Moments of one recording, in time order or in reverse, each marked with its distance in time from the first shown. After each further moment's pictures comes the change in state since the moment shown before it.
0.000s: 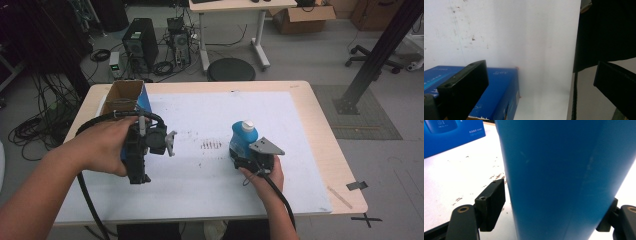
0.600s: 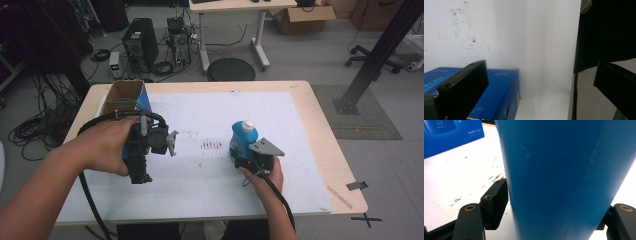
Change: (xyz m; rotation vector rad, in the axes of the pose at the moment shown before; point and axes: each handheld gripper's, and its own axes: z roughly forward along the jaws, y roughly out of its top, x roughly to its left) left arm 0.001 0.003 0.000 -0.002 0.002 0.006; right arm 0.001 -0.002 0.001 -0.010 -0.012 0.000
